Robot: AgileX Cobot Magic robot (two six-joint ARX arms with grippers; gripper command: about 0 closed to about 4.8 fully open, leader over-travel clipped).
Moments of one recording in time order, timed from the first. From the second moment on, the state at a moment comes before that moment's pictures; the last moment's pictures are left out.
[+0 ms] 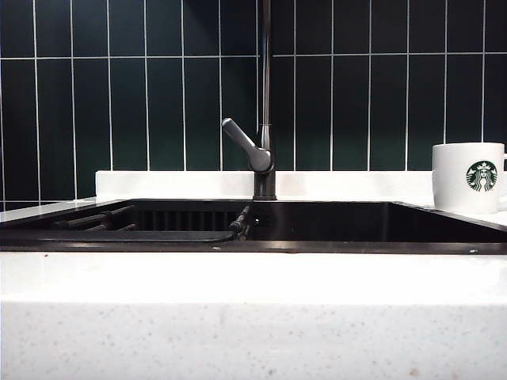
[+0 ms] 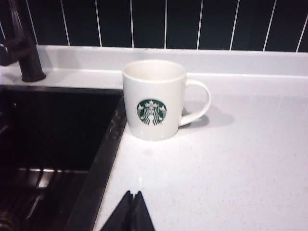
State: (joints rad) left arm -0.01 0.01 0.00 0.08 0.06 -0.04; right arm 0.00 0.00 0.04 -0.06 0.02 -0.02
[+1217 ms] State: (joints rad) left arm -0.01 0.36 0.42 -0.01 0.31 -0.01; right arm 0.00 0.35 0.44 -0.16 0.08 -0.04
